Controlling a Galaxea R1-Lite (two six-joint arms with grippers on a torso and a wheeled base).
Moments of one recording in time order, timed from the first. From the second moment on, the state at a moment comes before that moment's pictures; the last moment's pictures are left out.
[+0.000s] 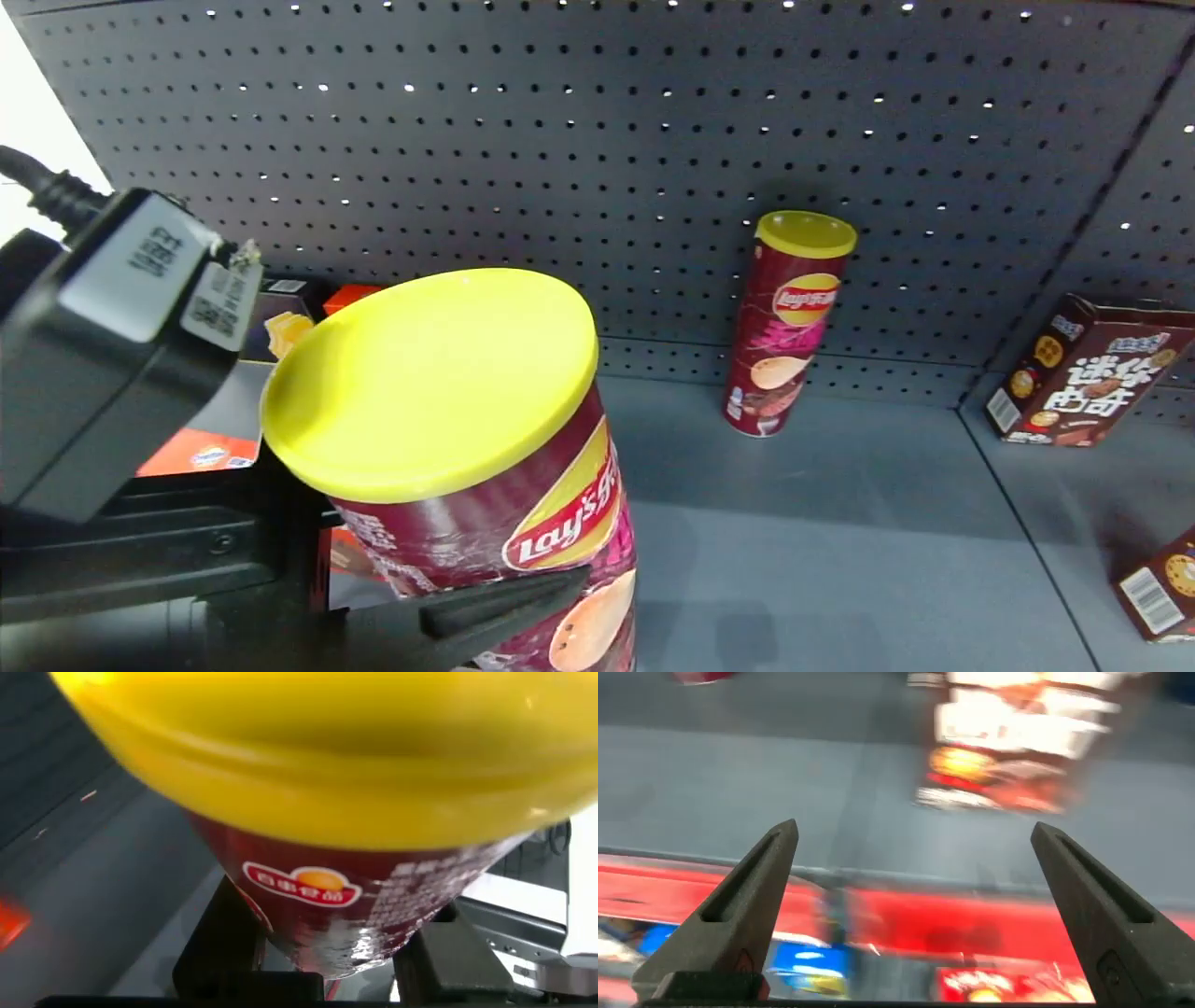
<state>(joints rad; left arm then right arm) -0.89 1.20 -0.83 -0.15 -0.23 0.18 0.00 0.00 0.00 0.00 -0.02 0.00</state>
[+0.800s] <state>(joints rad) -0.88 1.20 -0.83 -0.15 -0.23 0.18 0.00 0.00 0.00 0.00 -0.02 0.00</state>
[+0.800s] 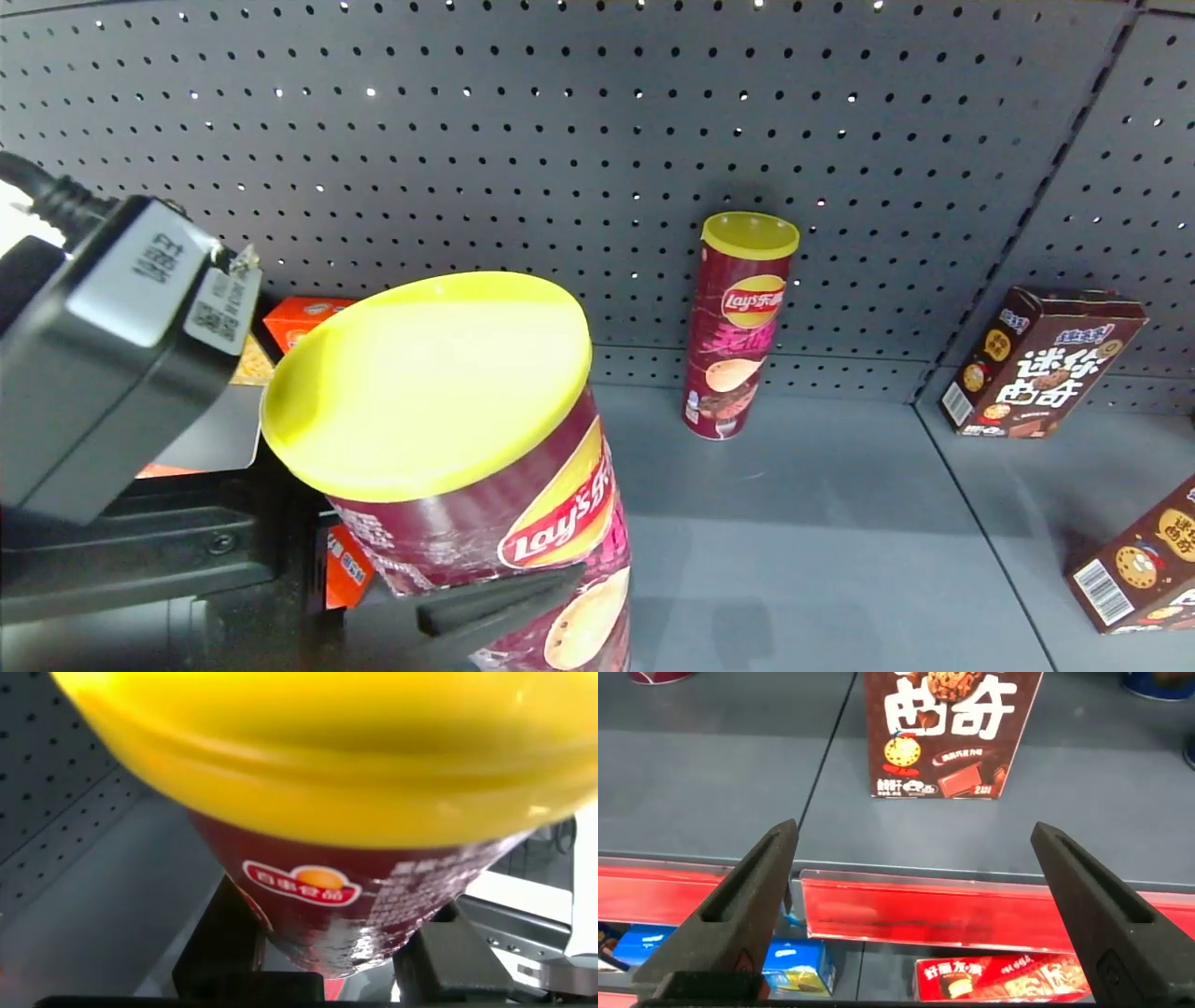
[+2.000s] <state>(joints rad) -0.90 1.09 -0.68 -0.17 0.00 0.18 0.03 0.15 -0.36 0.07 0.05 0.00</state>
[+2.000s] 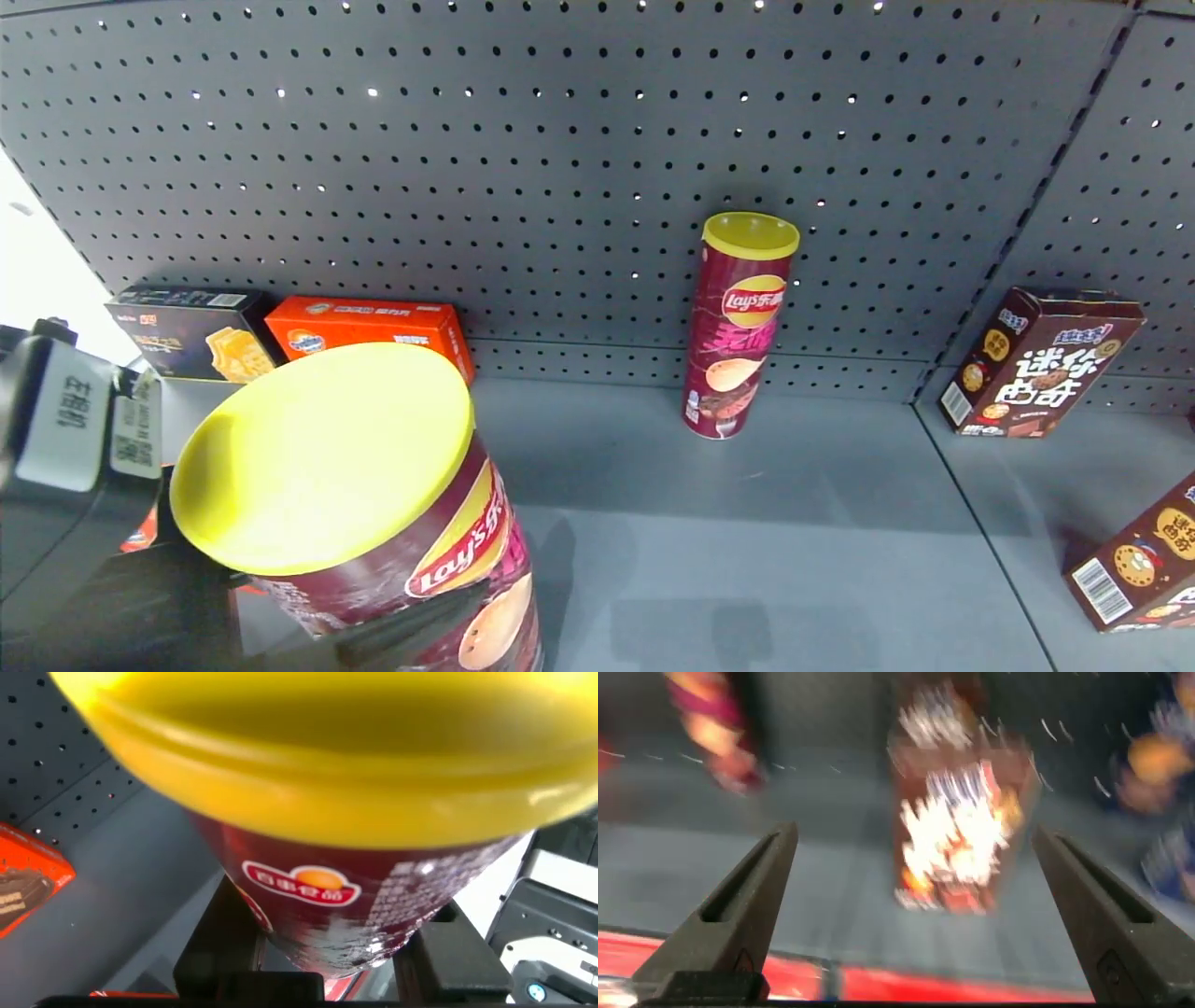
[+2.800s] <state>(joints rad) -0.90 1.07 -0.67 -0.16 0.00 0.18 0.16 0.63 -0.56 -0.18 0.29 -0.06</state>
